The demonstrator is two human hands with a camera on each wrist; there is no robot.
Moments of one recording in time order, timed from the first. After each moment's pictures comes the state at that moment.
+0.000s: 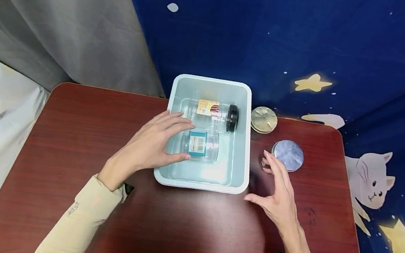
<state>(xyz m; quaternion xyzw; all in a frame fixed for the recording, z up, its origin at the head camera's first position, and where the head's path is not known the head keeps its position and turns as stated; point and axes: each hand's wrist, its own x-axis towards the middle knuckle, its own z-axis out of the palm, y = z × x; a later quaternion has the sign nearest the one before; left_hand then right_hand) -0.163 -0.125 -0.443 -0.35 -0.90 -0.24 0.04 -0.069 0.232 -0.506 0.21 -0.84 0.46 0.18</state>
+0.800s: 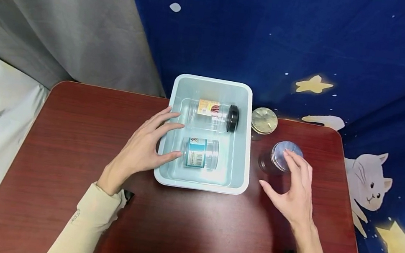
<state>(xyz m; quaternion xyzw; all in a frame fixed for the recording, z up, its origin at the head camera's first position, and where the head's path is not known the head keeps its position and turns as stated) -0.154 -0.143 -0.468 -0.29 -0.90 -0.33 0.07 -0.081 0.260 -0.501 0.15 -0.88 0.35 0.27</state>
